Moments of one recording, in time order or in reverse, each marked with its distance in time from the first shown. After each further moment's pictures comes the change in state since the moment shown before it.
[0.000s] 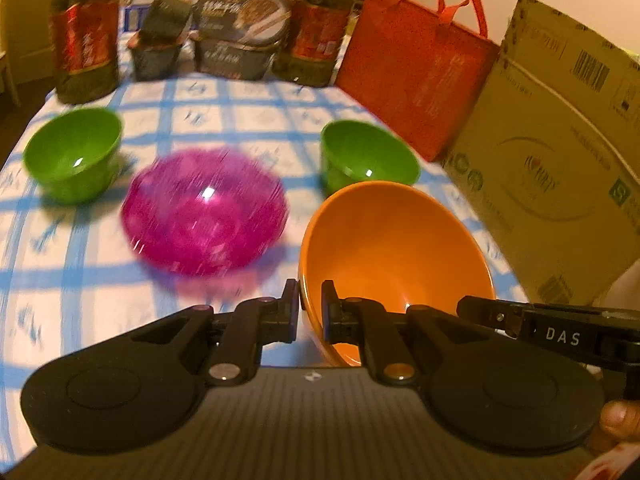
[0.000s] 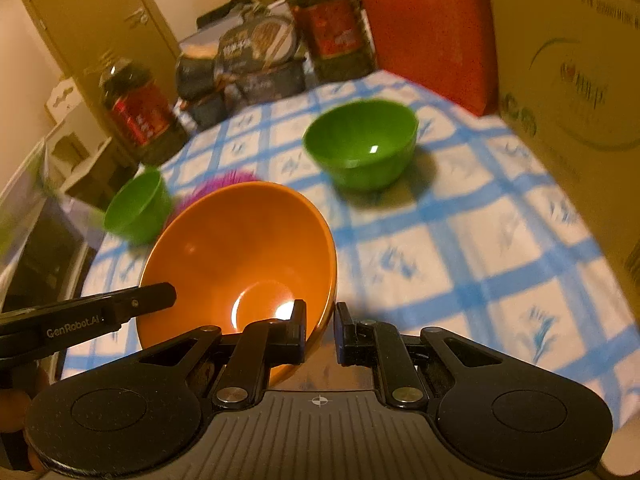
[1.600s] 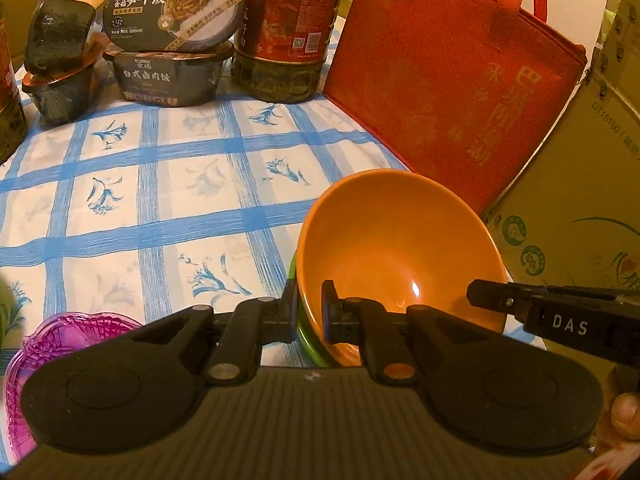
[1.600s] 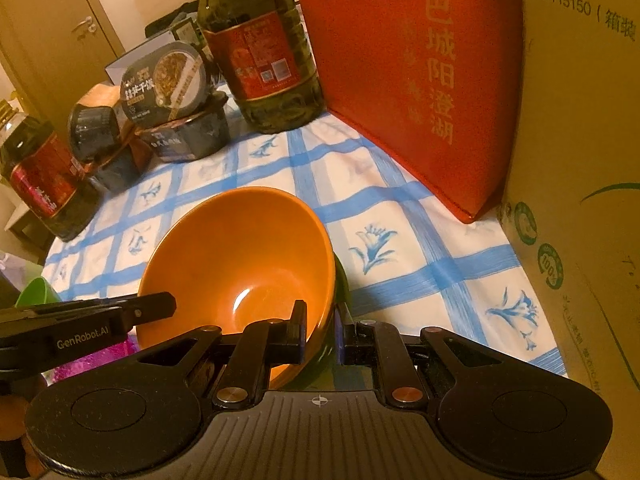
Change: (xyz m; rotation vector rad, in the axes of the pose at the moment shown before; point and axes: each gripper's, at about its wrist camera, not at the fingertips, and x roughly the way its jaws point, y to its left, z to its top) left arm 0.204 -0.025 0.152 0.045 0.076 0.006; right arm 0.146 -0.085 0.171 -0.006 0.022 -0.090
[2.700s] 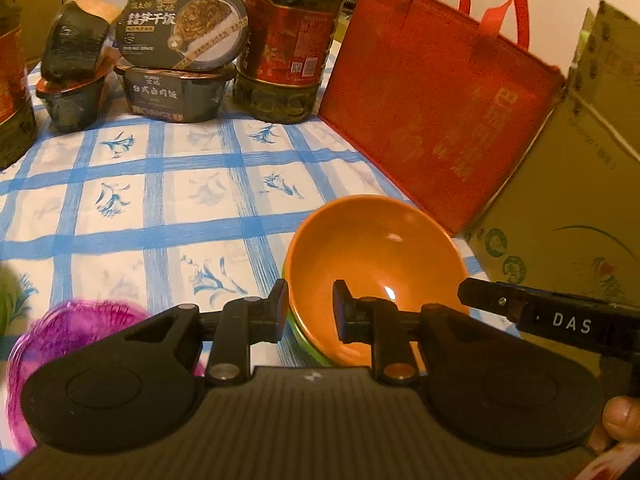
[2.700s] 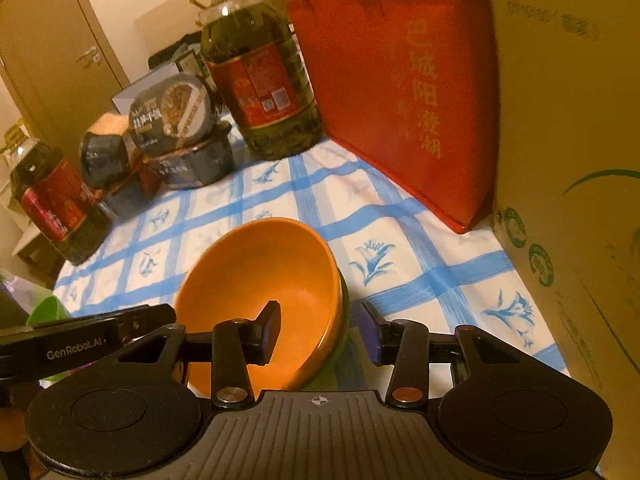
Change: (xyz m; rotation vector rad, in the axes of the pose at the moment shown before) left arm -0.036 -0.003 -0.018 -0.028 -0.080 -0.026; right arm -0.033 0.000 -0.017 0.038 -0.110 0.026
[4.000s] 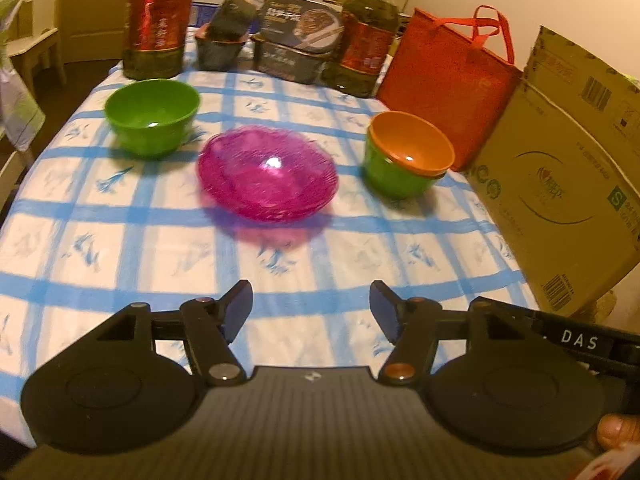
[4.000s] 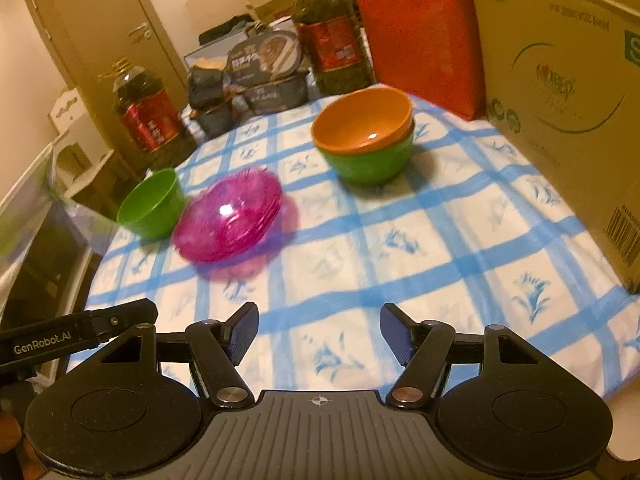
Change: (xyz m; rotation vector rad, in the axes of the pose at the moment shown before) left arm -0.240 0.050 -0.209 -0.136 -0.051 0.098; right arm -0.172 0.098 -0.208 -0.038 0.041 0.054
